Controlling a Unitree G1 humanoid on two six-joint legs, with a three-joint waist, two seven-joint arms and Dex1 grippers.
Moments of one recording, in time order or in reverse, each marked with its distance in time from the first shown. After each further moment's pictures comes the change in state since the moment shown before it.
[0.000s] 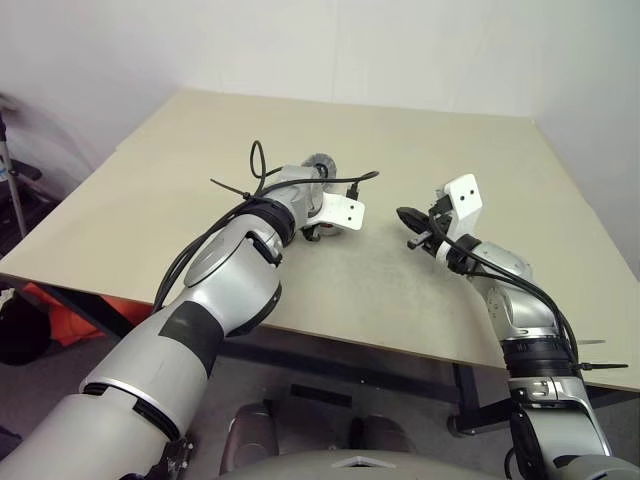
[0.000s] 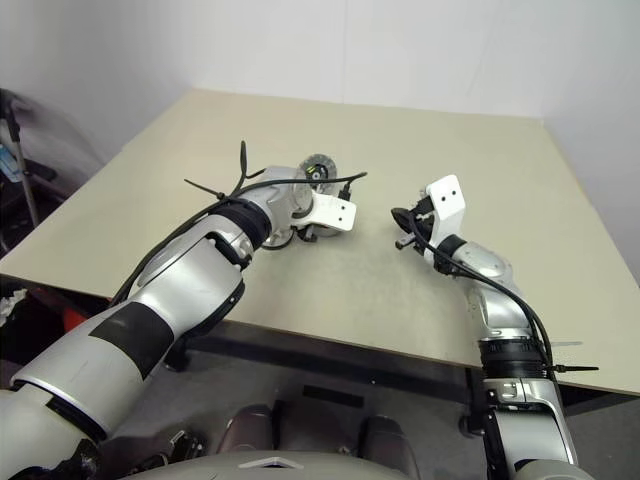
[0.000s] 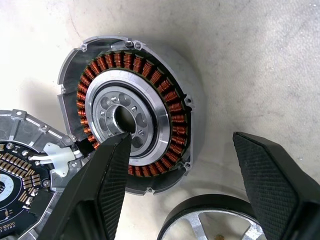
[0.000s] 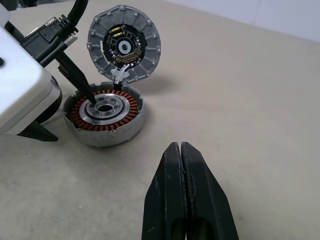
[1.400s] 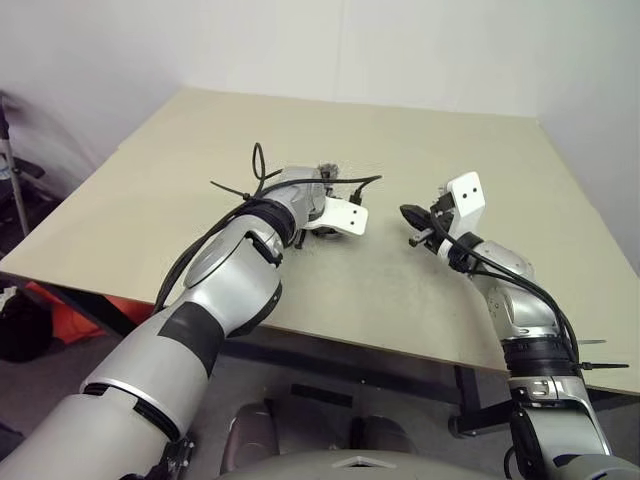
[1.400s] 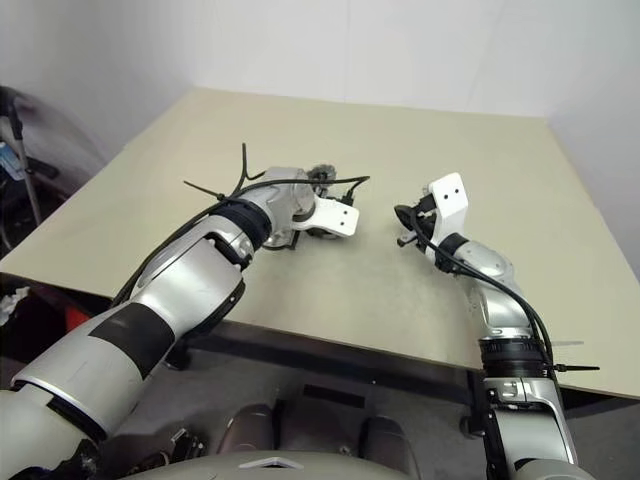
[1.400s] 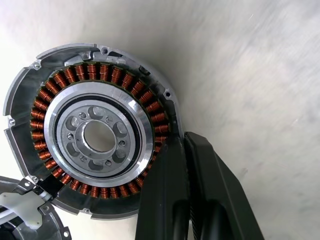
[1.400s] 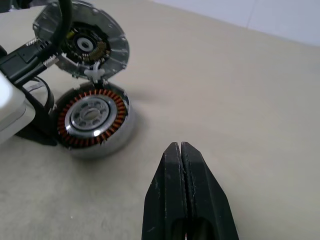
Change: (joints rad) left arm -0.003 -0.024 0.048 -0.008 -0.028 -0.039 -0.146; right arm -0.010 0.000 -0.004 0.000 -0.004 -0.007 -0.020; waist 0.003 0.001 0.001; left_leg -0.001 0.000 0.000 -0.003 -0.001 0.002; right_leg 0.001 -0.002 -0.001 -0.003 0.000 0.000
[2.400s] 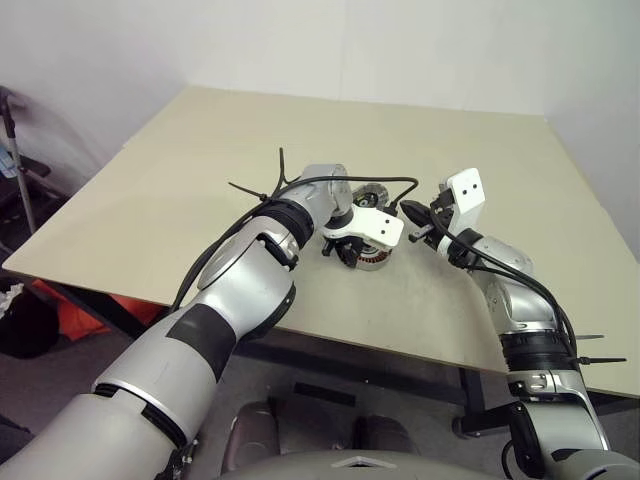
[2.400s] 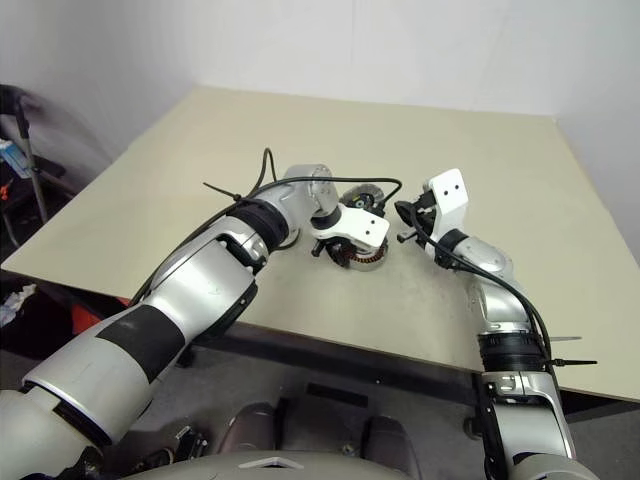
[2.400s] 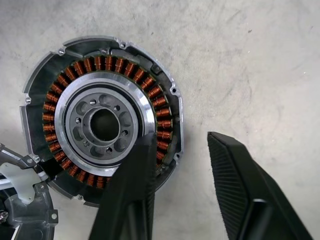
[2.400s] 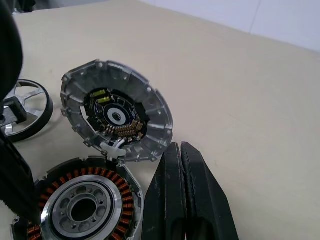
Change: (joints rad) left arm -0.010 -0.049 0.069 -0.049 -0.097 -0.081 -0.243; right arm -0.026 0.001 0.001 0.037 -0.006 -0.024 0.003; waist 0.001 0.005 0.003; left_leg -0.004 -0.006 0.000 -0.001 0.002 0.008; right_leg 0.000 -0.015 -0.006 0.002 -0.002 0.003
